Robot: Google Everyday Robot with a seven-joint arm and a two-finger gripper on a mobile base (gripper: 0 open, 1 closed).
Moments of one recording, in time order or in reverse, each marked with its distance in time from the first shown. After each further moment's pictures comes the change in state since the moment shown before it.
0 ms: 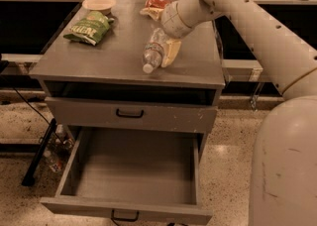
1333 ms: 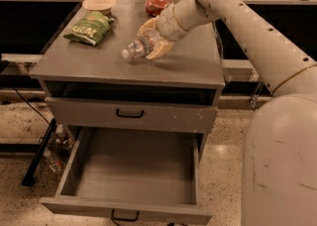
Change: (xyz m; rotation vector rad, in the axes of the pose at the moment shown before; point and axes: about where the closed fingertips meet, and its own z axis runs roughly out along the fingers) arm -0.008 0.006 0.016 -0.029 -0.074 0.044
